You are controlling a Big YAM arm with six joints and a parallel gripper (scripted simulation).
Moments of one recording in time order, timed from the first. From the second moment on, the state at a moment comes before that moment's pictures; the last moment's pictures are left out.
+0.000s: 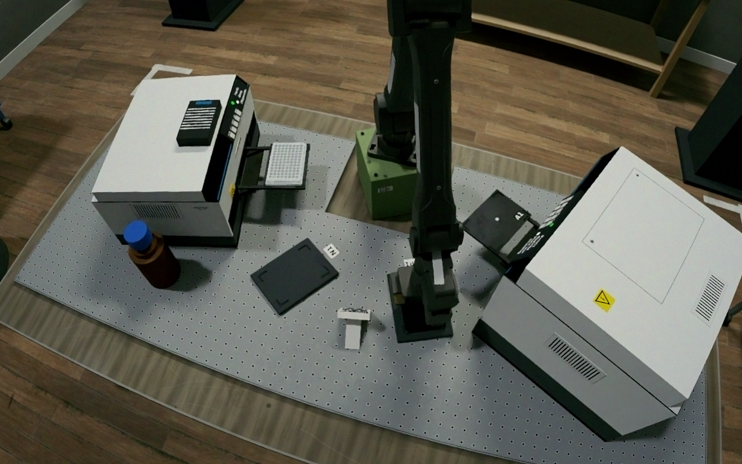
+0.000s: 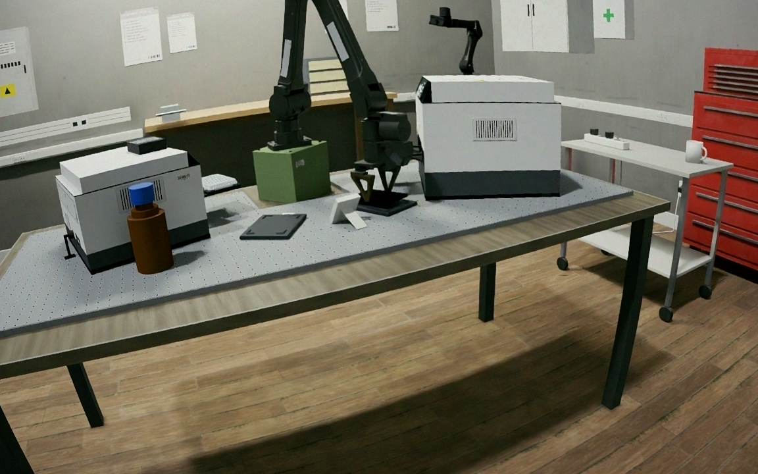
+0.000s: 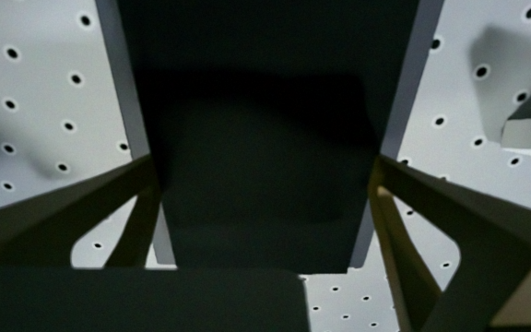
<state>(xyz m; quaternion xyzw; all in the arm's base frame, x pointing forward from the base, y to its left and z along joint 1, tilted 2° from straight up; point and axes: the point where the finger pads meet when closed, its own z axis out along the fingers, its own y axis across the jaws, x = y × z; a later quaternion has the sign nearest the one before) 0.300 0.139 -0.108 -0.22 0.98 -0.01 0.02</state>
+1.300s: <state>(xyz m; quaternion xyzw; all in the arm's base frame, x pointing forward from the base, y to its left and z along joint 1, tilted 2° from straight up) 0.298 0.138 -0.110 -0.22 0.98 -0.01 0.01</state>
